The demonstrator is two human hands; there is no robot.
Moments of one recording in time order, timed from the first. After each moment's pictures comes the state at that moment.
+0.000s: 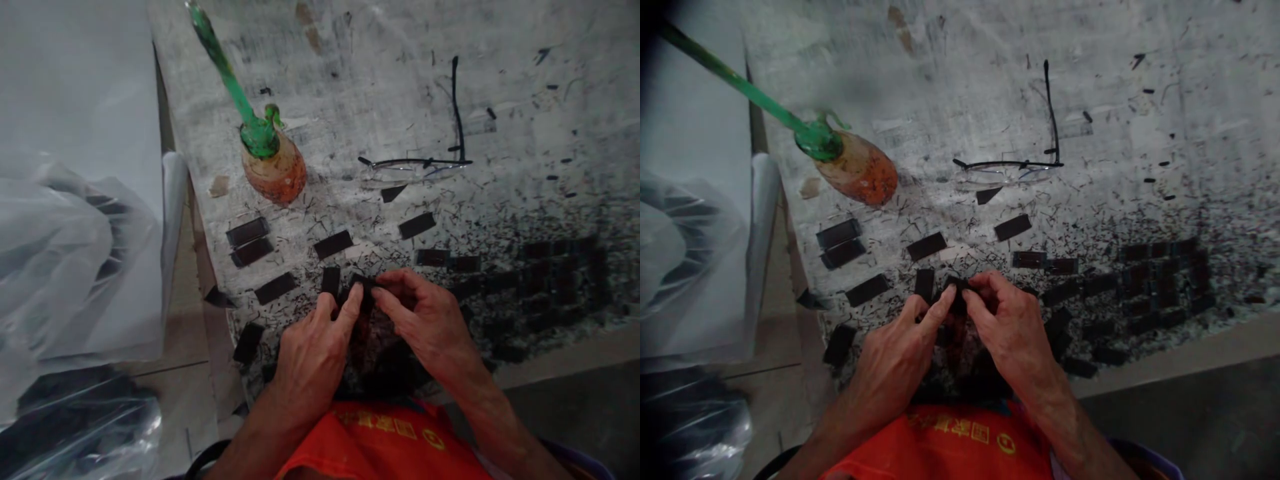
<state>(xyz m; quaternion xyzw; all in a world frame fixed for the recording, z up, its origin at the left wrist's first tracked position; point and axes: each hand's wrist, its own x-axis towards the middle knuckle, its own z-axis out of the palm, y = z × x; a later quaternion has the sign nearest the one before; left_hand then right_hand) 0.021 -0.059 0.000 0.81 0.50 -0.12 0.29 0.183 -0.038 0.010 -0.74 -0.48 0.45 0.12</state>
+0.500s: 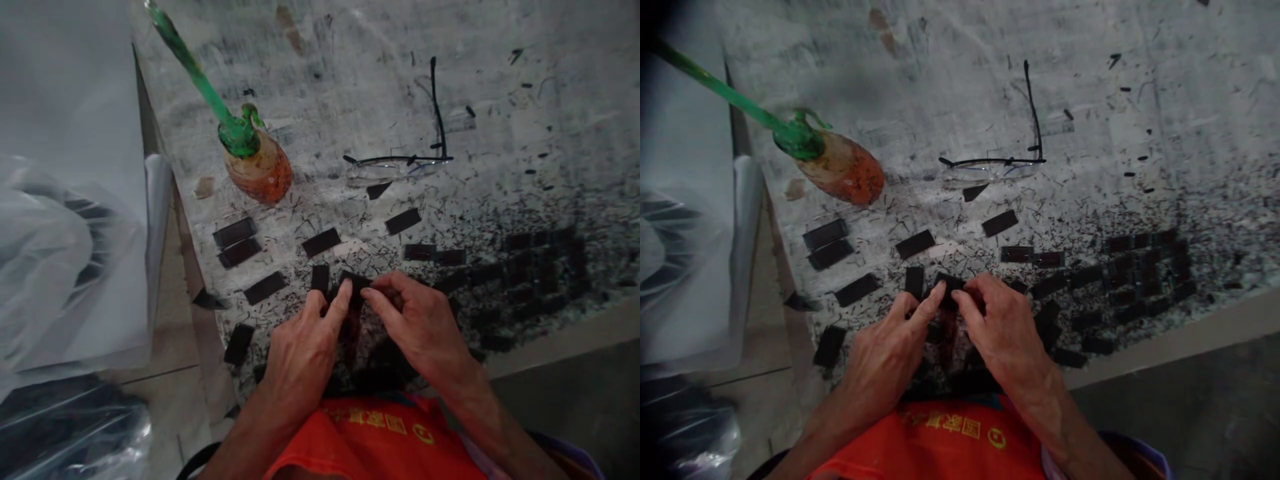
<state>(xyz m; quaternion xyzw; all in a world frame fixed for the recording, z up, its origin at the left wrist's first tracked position) 0.021 -0.058 -0.001 0.80 0.51 -0.14 0.29 0.185 -0.041 0.014 -0.72 -0.60 0.35 0.07</state>
